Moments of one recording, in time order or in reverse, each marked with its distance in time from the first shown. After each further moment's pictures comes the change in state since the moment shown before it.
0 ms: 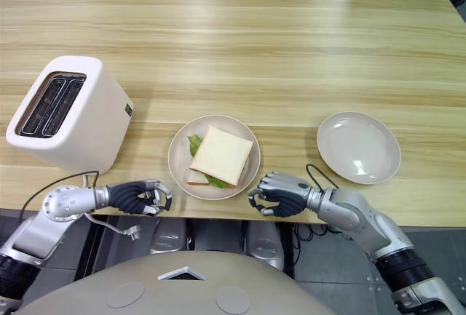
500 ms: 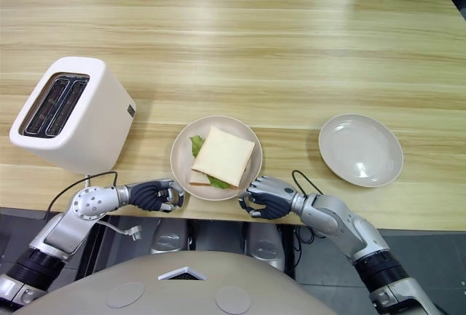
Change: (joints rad) left arm -0.093 -0.107 -0.070 0.105 0.136 -0.020 0.094; right arm -0.034 0.128 0.007 0.077 -0.173 0.060 -0.083
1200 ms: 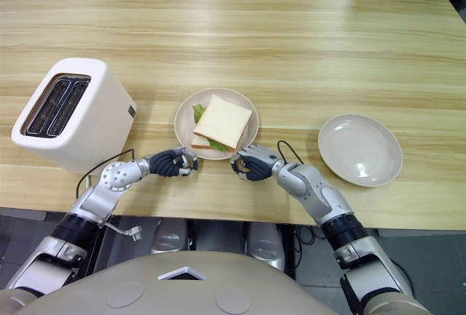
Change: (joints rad) left arm -0.299 -0.233 -0.008 0.369 0.055 -0.069 0.168; right arm -0.293 0.184 0.066 0.194 -0.094 0.285 -0.018
